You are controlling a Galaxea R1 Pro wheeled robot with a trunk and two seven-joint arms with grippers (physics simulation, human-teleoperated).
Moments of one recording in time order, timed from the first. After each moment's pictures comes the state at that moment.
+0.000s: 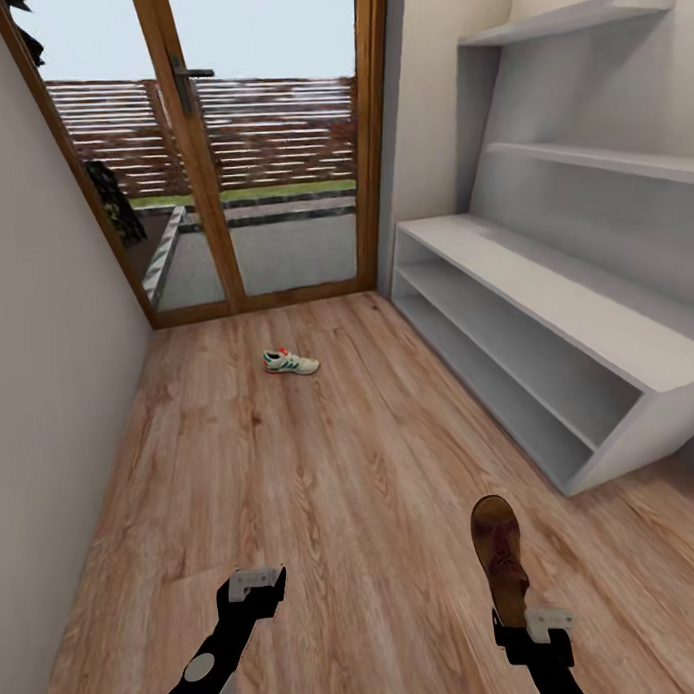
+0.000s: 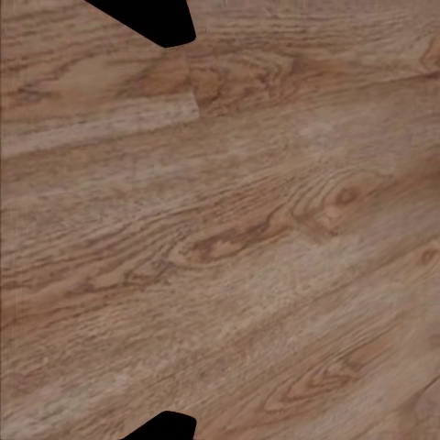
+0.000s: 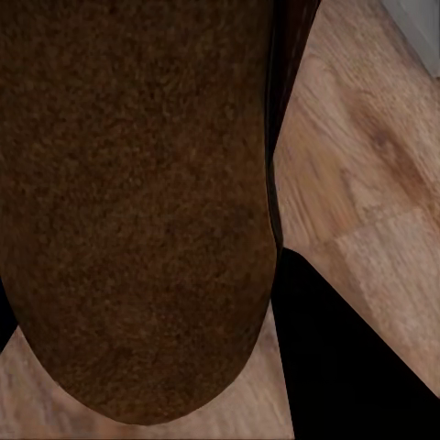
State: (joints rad) left arm -0.38 -0.01 -0.16 -0.56 0.19 -0.31 0.00; right arm -0.33 -0.12 0.17 -0.42 -0.14 -0.36 -0.17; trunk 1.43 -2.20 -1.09
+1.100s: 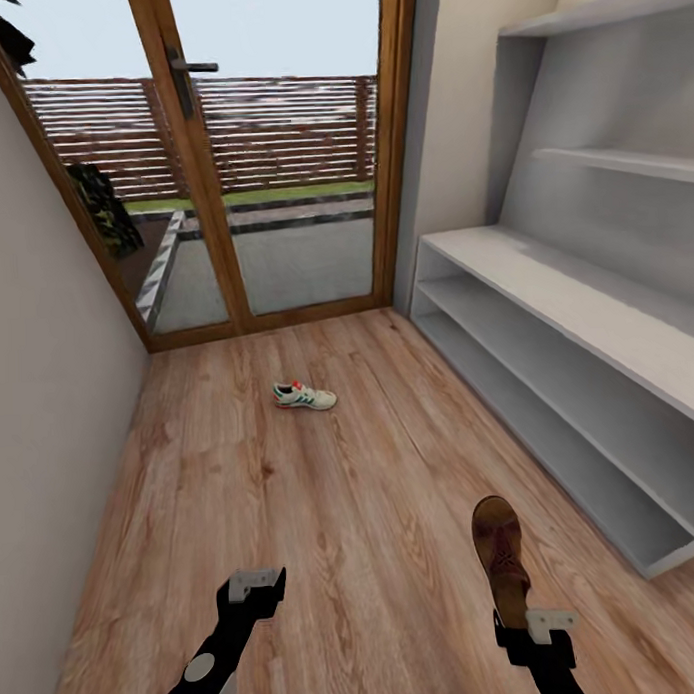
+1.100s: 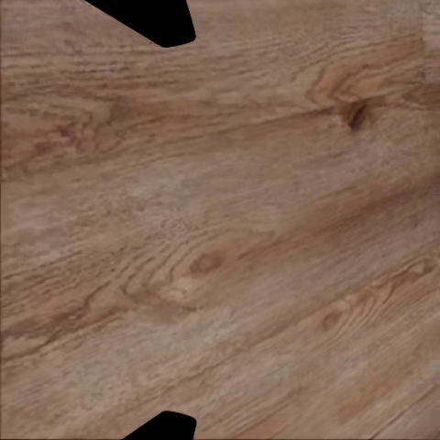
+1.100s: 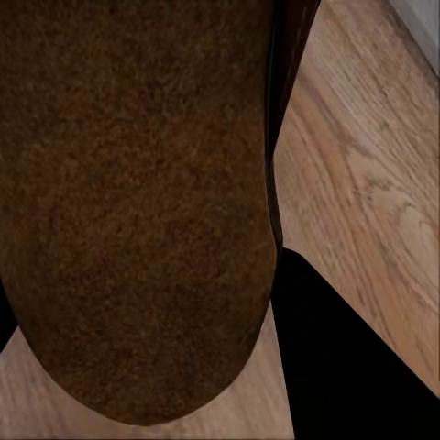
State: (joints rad) left arm -0.38 -0.01 -0.16 -0.56 0.19 -0.31 0.00; right arm -0.33 -0.12 0.17 -0.41 -0.14 -0.36 -0.17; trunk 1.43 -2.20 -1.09
